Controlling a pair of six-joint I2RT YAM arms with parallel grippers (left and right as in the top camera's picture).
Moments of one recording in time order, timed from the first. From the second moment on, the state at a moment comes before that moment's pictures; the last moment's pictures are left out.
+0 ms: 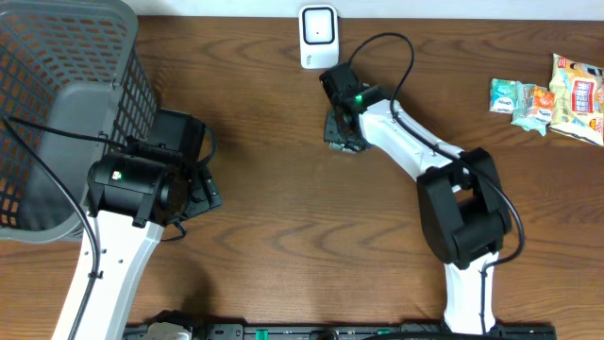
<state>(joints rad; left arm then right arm) -0.24 1.24 1.33 -1.49 -0.26 -0.62 0.48 2.14 1.61 -0.72 0.12 0.60</state>
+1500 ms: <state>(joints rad) -0.24 1.24 1.33 -1.49 -0.26 -0.62 0.41 2.21 1.63 0.47 0.19 0.28</state>
